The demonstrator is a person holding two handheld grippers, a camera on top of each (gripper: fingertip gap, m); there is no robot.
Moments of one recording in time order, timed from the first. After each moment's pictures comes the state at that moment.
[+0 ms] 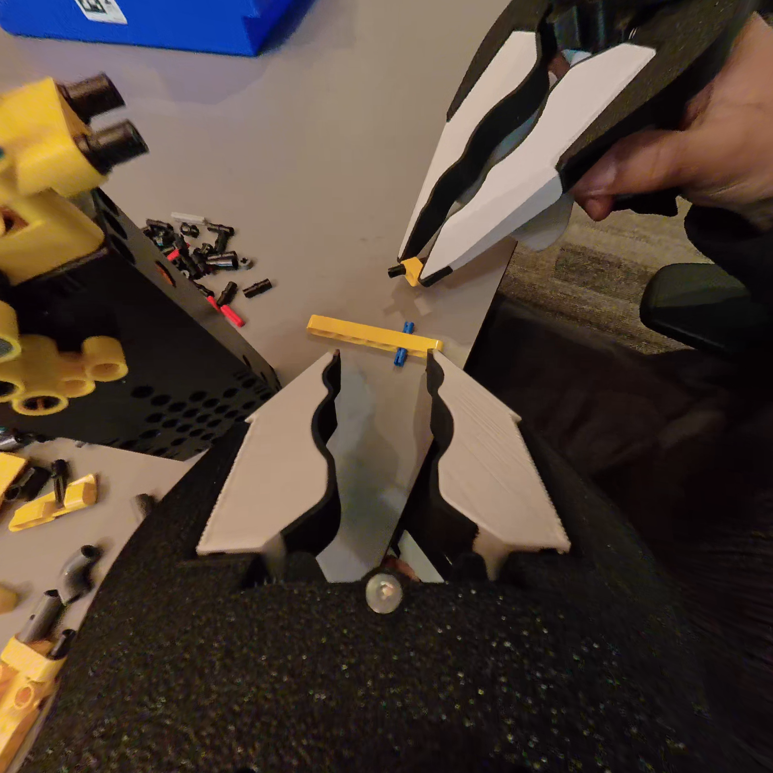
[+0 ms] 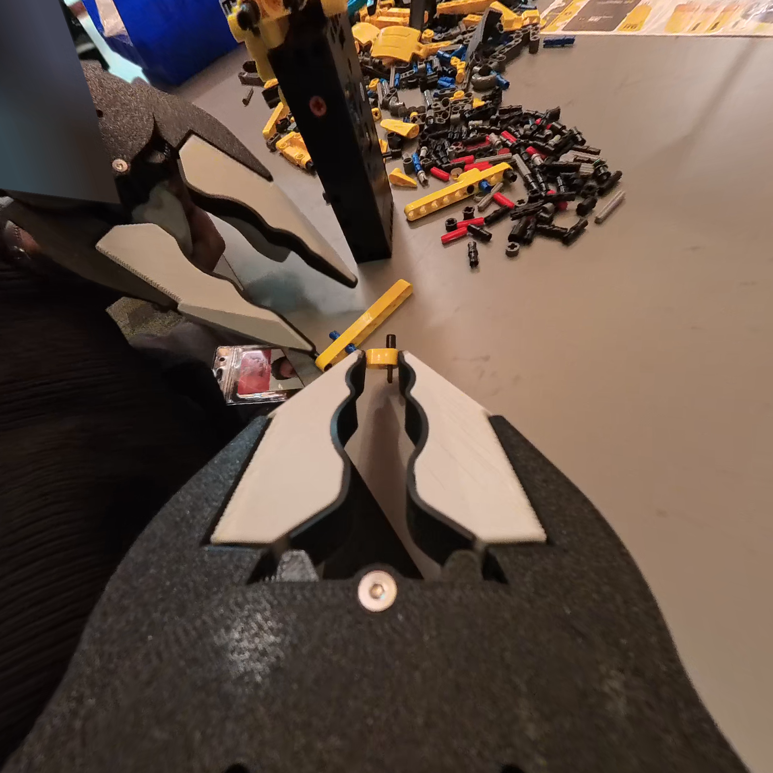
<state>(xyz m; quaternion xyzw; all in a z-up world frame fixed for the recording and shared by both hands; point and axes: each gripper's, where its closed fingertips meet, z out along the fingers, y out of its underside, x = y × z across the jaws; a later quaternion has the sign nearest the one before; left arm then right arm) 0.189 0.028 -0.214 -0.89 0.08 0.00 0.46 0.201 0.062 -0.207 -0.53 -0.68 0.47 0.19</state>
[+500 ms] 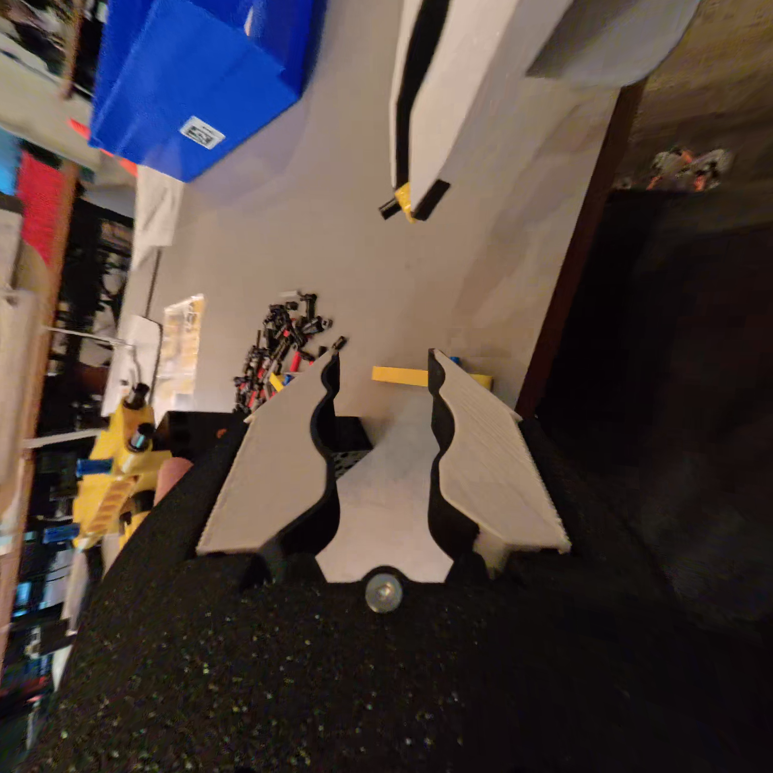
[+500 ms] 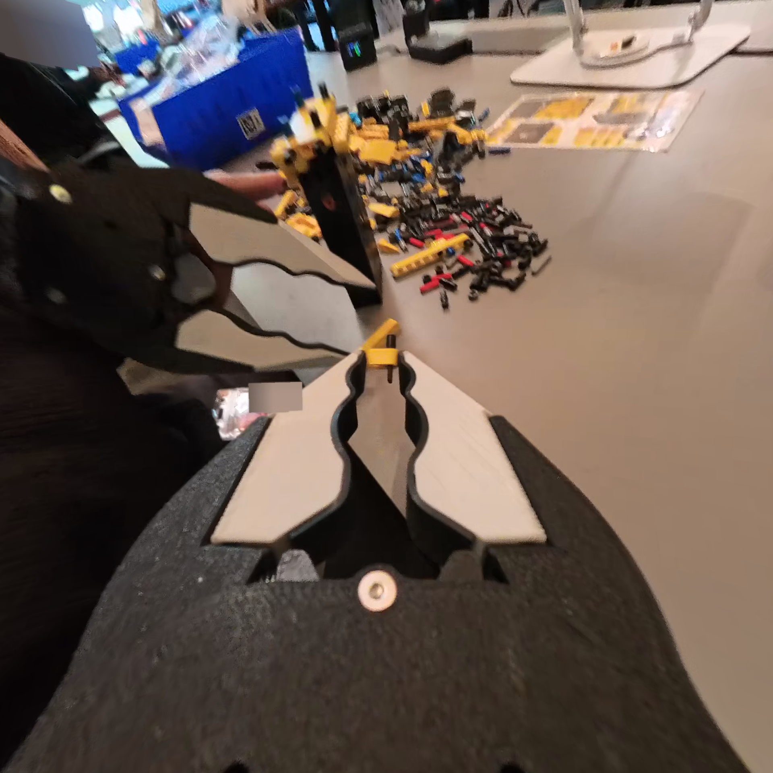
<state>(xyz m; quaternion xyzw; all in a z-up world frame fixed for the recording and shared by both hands) 0.181 0.052 -0.196 -0.87 0.21 0.28 0.36 0.217 0.082 -0.164 -0.52 -0.64 0.51 0.24</state>
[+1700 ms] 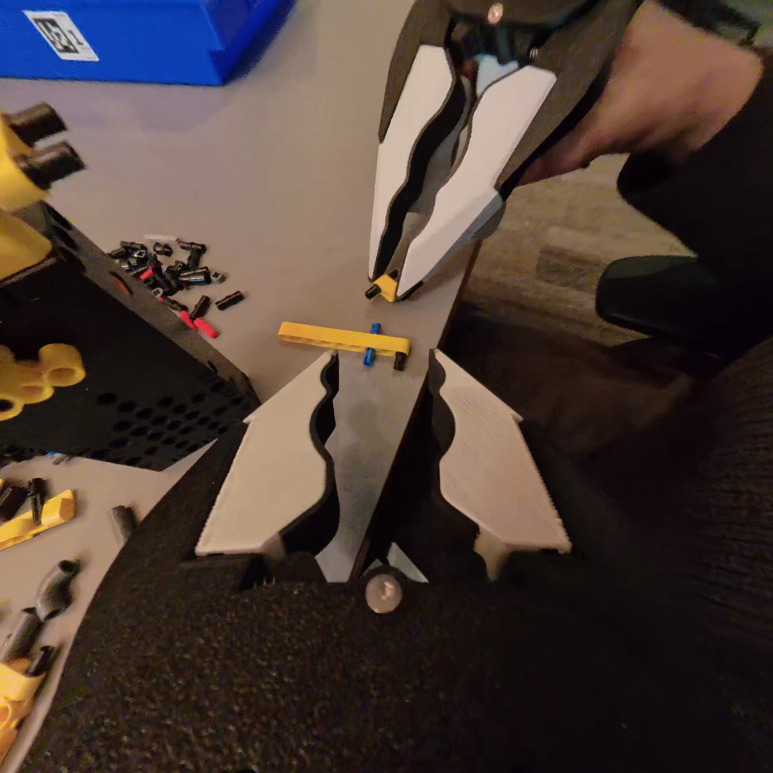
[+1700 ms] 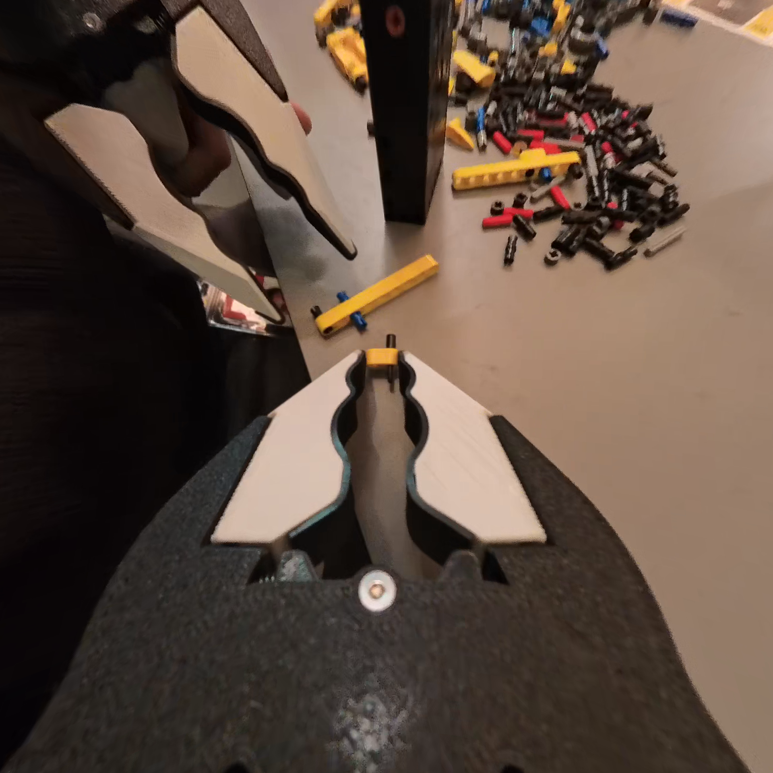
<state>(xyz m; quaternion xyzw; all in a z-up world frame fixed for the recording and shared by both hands) 0.204 0.023 -0.209 -0.88 0.11 -0.01 0.47 0.206 0.060 -0.218 -0.43 -0.79 0.41 0.17</state>
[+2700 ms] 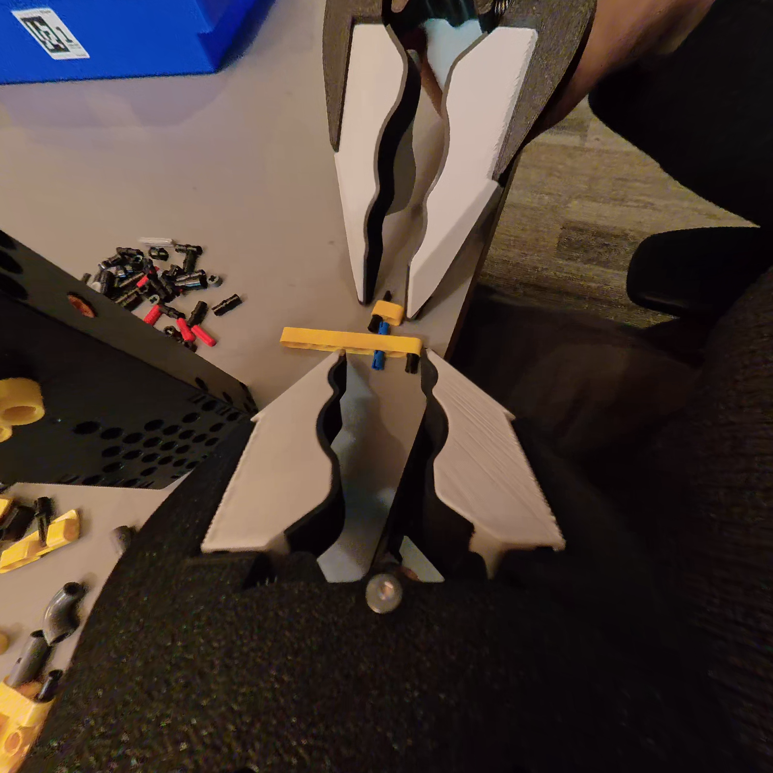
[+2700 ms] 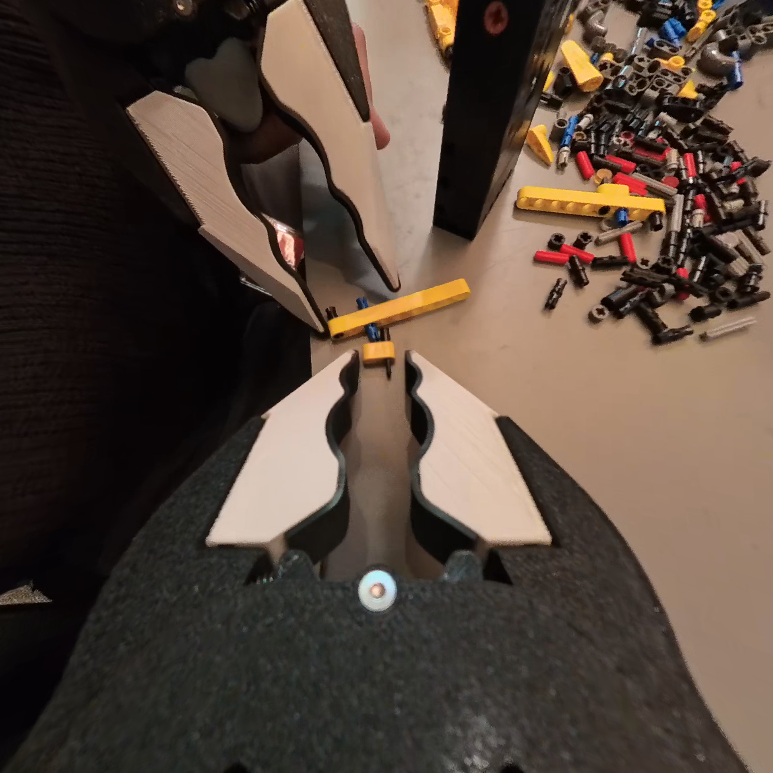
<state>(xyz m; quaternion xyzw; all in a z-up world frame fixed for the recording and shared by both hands) 0.203 0.031 -0.221 -0.88 0.12 0.01 0.45 0.202 0.048 -0.223 -0.32 -0.85 0.40 0.12</state>
